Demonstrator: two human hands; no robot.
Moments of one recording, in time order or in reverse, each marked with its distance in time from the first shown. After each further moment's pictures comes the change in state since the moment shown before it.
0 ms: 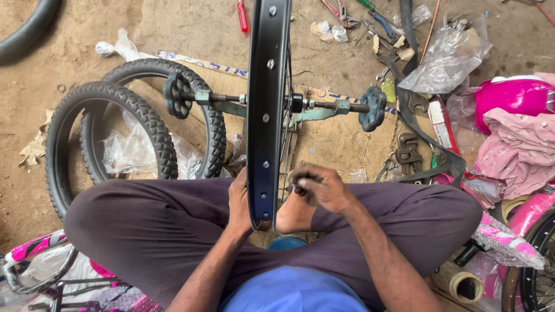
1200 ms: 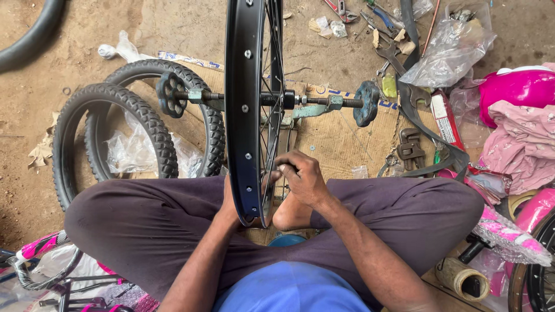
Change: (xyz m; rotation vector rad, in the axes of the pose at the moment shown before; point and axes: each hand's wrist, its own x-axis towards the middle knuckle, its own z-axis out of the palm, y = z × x) left_hand 0.024 -0.001 0.001 0.612 -0.135 -0.039; right_hand 0.021 -0.031 0.039 -0.475 0.257 -0.242
